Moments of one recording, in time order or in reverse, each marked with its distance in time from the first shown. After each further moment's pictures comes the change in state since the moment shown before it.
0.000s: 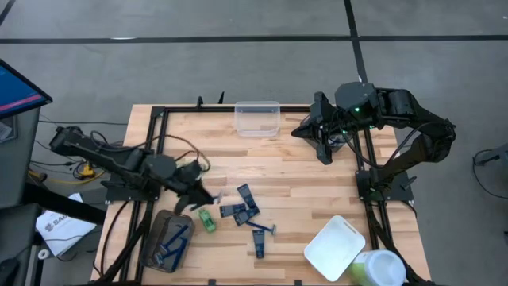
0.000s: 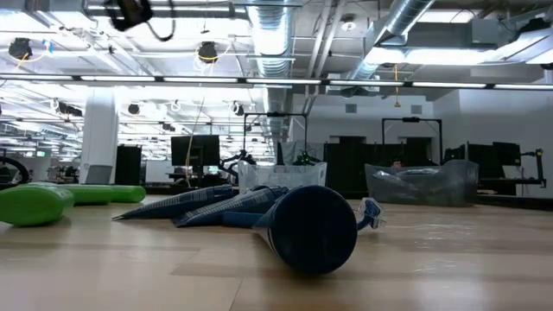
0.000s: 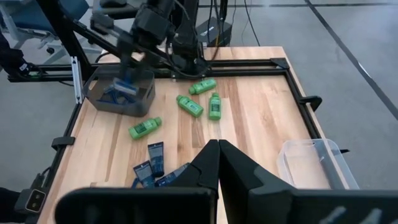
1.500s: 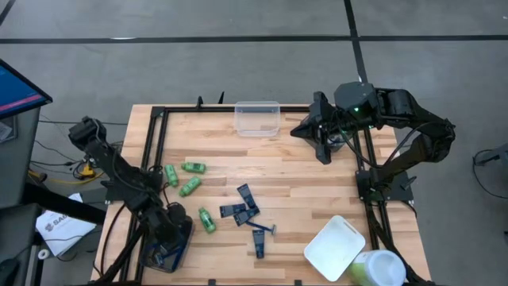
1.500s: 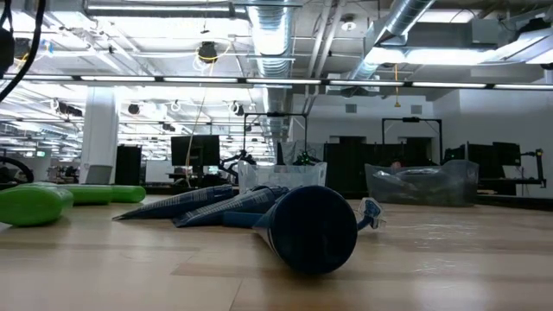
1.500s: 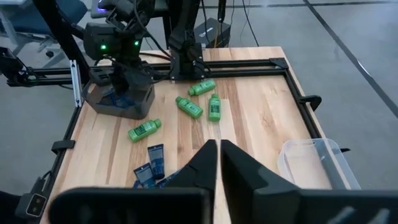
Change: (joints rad) left arm -0.534 0.259 -0.172 -0.283 0.068 -0.955; right arm 0.000 0.003 0.000 0.007 0.005 0.017
